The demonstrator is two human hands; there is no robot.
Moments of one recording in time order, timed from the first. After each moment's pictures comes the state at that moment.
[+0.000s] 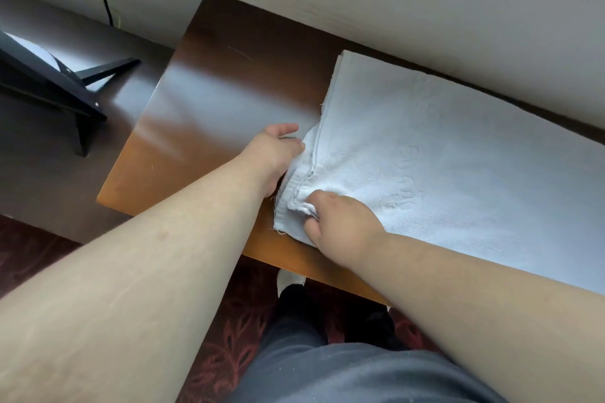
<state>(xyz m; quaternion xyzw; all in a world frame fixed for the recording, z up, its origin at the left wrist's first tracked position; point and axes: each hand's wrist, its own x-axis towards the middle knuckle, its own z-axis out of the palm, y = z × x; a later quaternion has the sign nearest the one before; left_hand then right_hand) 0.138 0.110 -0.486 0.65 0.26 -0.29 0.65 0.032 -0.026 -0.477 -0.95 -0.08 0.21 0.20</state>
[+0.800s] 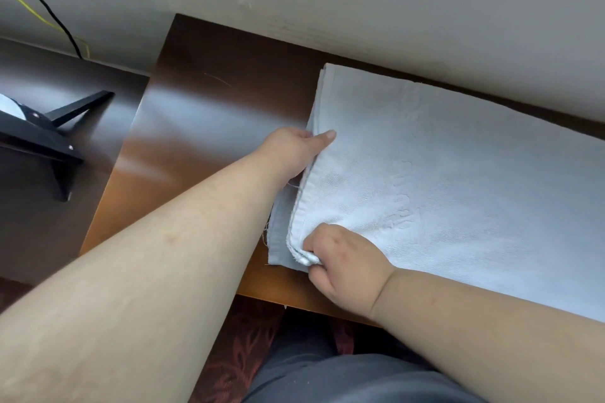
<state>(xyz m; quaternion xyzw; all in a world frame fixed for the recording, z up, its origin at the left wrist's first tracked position) 0.199 0.072 -0.474 0.83 0.11 -0.35 0.42 0.025 -0.039 -0.463 -0.92 -0.17 0.18 0.31</state>
